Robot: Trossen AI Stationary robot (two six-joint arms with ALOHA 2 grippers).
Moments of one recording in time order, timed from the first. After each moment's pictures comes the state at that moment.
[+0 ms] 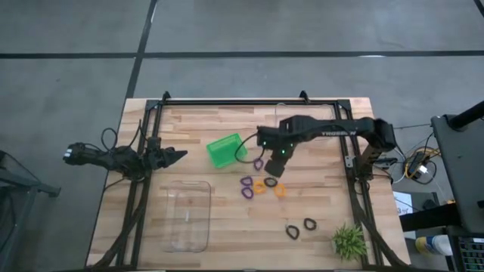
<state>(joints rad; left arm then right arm) -0.23 0.05 0.01 0.21 -0.42 -1.02 -0.08 1.74 1.57 -1.26 -0.07 0.46</state>
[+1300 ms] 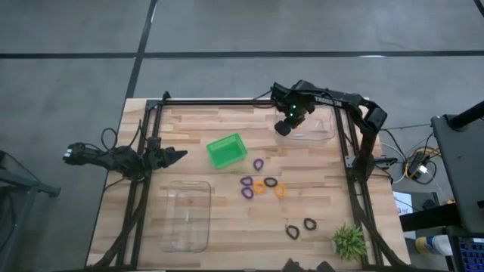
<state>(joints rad) -0.23 0.05 0.01 0.21 -0.42 -1.02 -0.63 1.88 1.44 -1.19 -0.01 0.24</state>
